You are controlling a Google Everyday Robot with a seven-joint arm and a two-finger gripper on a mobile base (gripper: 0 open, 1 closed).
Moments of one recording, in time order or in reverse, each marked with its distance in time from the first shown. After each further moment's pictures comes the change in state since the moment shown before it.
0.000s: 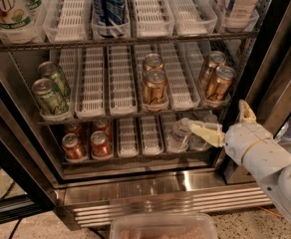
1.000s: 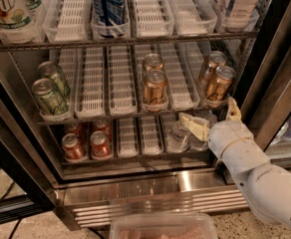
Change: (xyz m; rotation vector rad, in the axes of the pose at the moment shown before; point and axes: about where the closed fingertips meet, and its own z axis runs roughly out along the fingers) arm -0.001 0.011 0.029 0.085 -0.082 0.005
